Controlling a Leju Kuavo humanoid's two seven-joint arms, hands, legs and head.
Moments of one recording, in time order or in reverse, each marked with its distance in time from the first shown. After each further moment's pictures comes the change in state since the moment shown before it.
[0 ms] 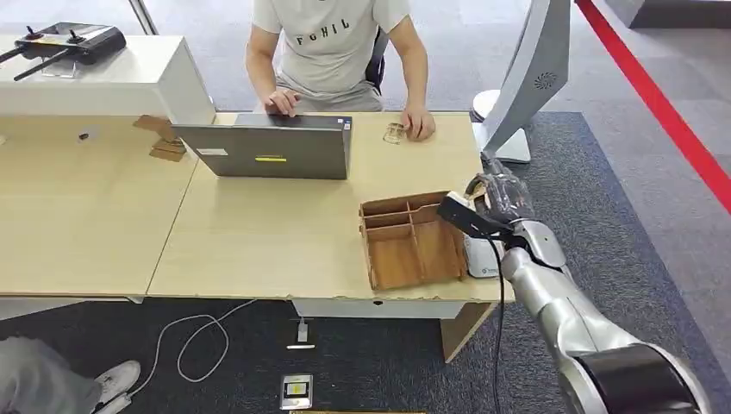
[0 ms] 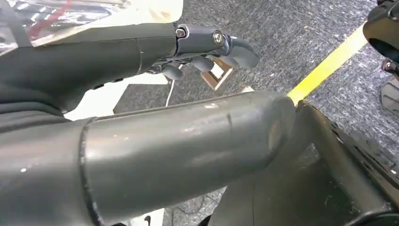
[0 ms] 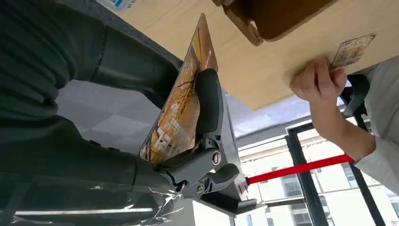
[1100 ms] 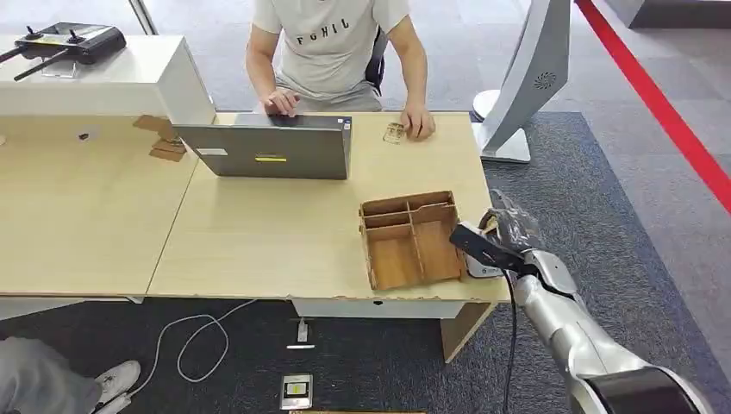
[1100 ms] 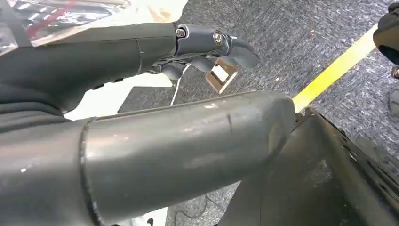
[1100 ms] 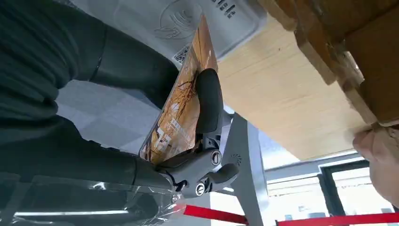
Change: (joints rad) left arm -0.006 -0.003 0.001 0.000 0.001 0.010 0.016; right arm 0.094 -0.051 0.000 0.015 -0.005 0.059 0.032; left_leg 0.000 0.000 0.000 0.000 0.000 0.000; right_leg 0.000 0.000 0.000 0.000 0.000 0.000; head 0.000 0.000
